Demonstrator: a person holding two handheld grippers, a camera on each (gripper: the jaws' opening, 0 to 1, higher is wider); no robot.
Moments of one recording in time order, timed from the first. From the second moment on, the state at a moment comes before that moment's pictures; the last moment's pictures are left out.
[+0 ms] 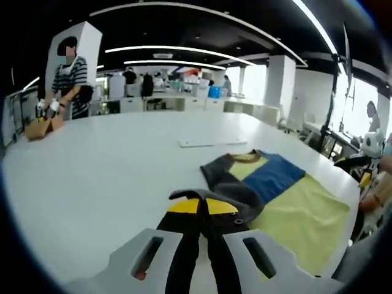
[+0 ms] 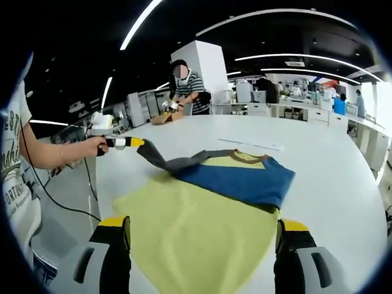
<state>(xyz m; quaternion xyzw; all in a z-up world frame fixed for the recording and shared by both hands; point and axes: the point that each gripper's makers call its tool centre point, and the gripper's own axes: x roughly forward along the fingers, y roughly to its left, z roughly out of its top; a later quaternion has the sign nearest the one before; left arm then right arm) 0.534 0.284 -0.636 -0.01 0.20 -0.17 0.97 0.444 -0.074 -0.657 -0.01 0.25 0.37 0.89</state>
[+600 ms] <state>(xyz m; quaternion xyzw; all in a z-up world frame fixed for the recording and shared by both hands) 0.533 0.360 -0.660 0.01 0.23 -0.07 0.97 0.444 -0.076 -0.657 -0.01 0.26 0.37 0.89</state>
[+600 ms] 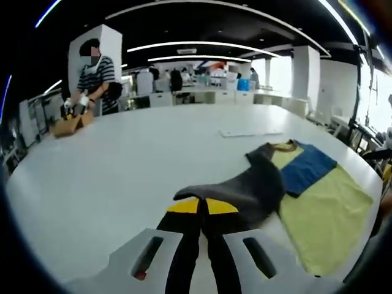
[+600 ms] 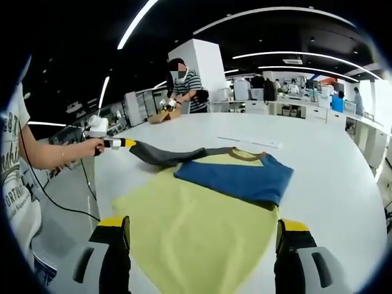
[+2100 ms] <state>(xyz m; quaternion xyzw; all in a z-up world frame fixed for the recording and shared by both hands) 0.534 0.462 -0.708 0.13 0.31 0.04 0.94 0.438 -0.088 -0.654 -0.02 0.26 0.35 0.90</state>
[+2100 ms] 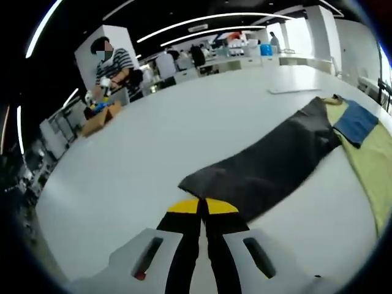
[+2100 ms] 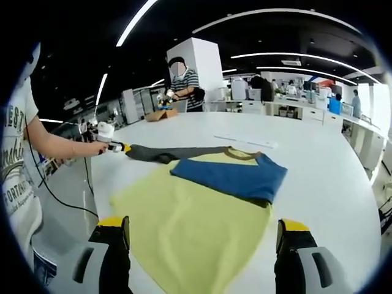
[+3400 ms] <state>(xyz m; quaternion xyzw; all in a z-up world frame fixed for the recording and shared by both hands) 0.545 0.456 -0.704 0.11 0.32 0.02 0.94 0.435 -0.081 -0.653 -0.02 0.26 0.35 0.90</state>
